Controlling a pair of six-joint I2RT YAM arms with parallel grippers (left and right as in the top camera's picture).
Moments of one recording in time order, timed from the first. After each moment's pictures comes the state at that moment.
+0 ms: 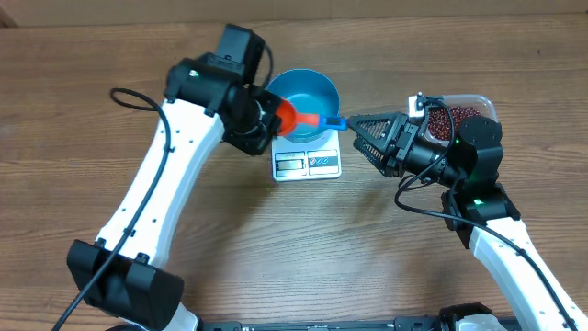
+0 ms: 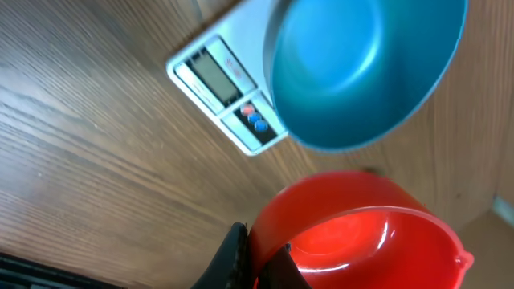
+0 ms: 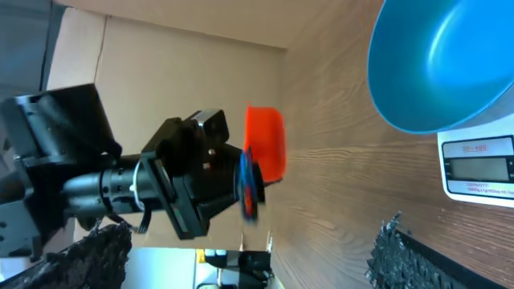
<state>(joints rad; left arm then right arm) -0.37 1.76 1.78 -1.27 0.25 -1.41 0.15 1.21 0.70 0.26 -0.91 1.18</state>
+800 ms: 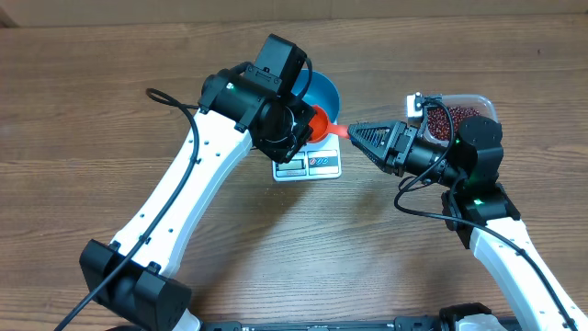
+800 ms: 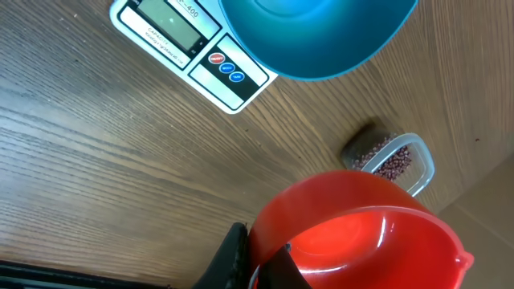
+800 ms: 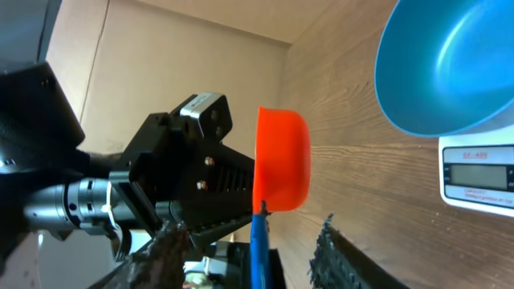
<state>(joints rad) -0.51 1.76 1.78 -1.20 0.23 -1.41 0.15 1.21 0.70 0.27 -0.94 1.11</state>
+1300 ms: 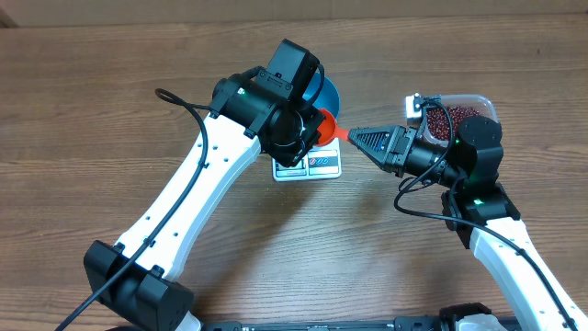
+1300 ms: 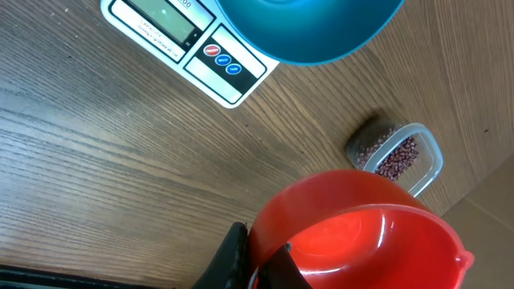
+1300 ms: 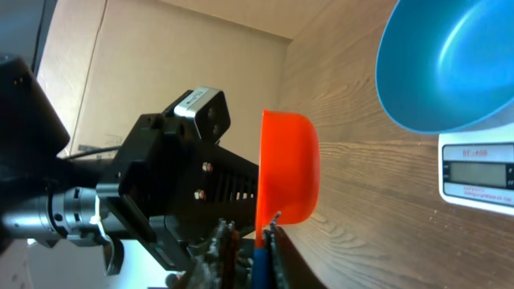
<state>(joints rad) -0.55 1.76 1.78 -1.20 0.20 -1.42 0.15 1.21 0.70 0.26 -0.95 1.10</state>
